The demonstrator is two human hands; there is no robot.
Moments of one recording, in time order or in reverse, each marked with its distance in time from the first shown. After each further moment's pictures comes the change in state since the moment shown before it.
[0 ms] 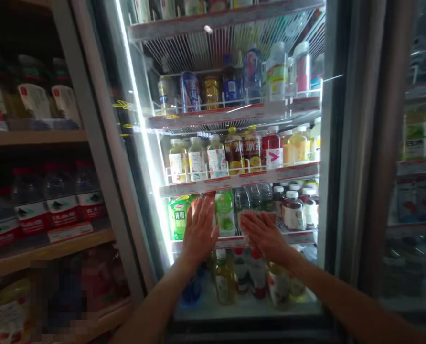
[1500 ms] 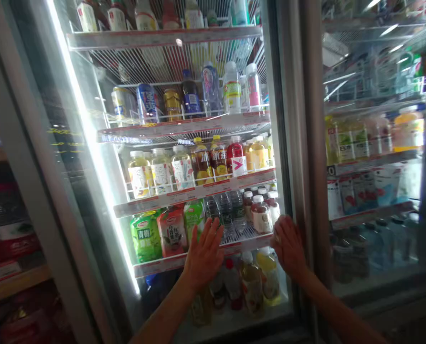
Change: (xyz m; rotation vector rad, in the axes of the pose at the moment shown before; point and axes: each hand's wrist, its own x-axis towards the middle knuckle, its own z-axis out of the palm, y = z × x) left_hand 0.016 0.085 0.031 -0.088 -0.002 0.200; right_hand -0.128 0.065 -0.032 -0.209 0.152 0.502
